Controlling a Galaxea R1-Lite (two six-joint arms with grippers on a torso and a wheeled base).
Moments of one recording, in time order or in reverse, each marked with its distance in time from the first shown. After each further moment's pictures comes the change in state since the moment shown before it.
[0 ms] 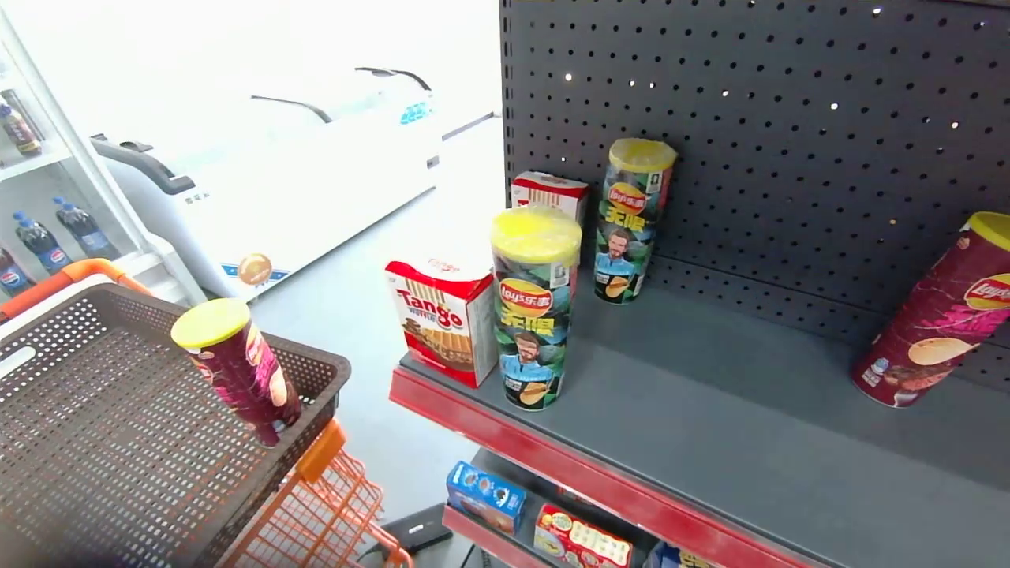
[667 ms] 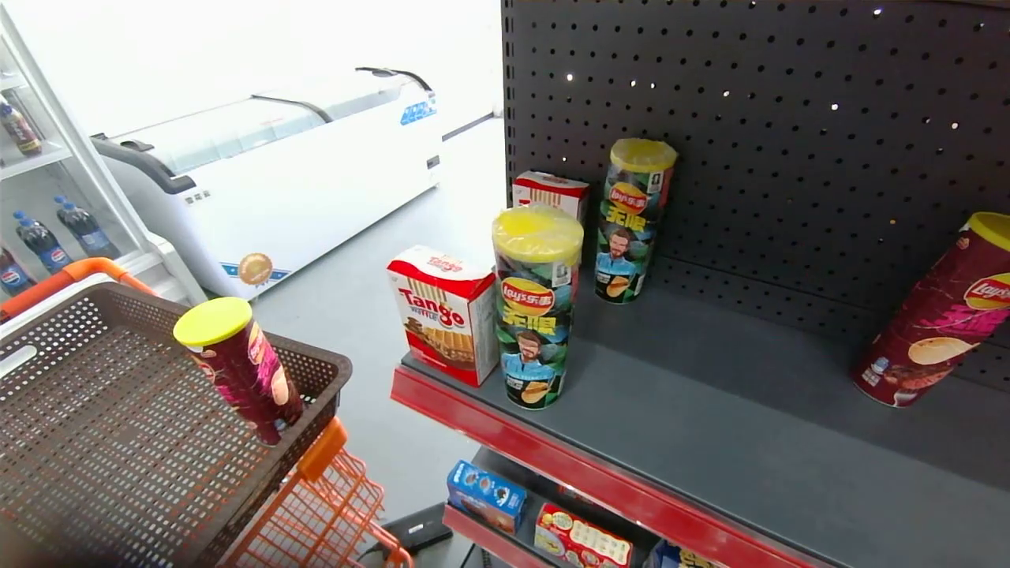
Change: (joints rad) left arm -0.002 0.033 -0.100 0.024 -0.008 0.029; right arm 0.000 0.000 0.000 0.000 0.000 0.000
